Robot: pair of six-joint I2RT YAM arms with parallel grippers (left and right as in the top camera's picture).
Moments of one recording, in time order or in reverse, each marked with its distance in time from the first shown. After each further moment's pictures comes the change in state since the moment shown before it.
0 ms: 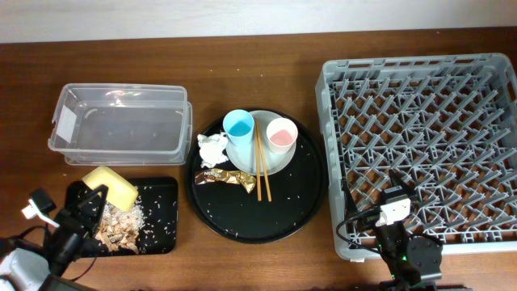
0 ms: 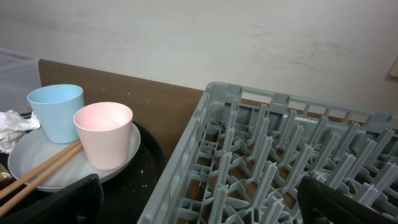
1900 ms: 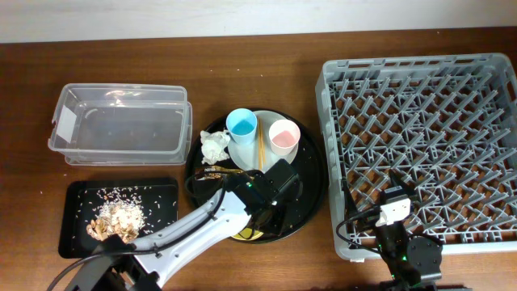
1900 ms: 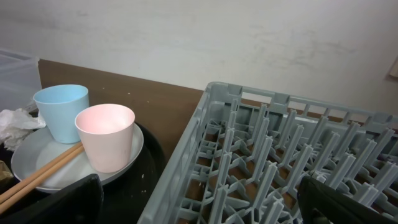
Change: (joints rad) left arm -1.953 0.229 0.352 0.226 -1.426 -1.042; right arm 0.000 0.000 0.000 0.000 0.000 0.000
